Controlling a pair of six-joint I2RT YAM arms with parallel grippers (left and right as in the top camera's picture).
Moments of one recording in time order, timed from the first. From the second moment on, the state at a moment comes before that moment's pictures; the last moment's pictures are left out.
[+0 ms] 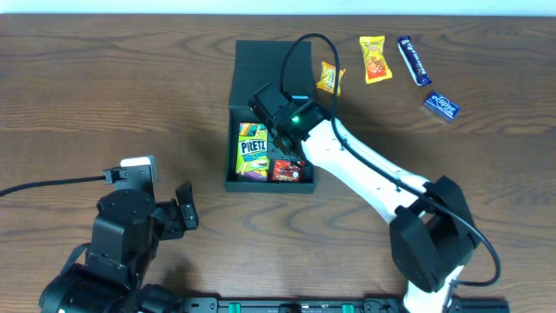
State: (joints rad) left arm -0.37 0.64 0.97 -1.06 -0.25 -0.38; right arm 0.72 1.95 1.55 -0.95 0.20 0.77
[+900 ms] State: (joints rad) left arm -0.37 0.64 0.97 -1.06 -0.25 -0.38; right arm 0.71 2.07 1.55 -0.93 0.35 0.85
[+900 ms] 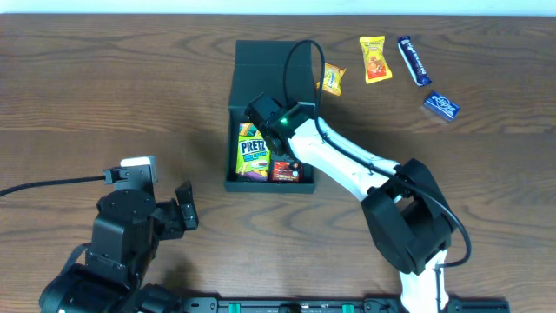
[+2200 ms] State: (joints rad) left arm -0.37 0.64 0.97 -1.06 -0.25 -0.38; right arm 0.70 2.01 1.55 -0.90 0.26 0.74
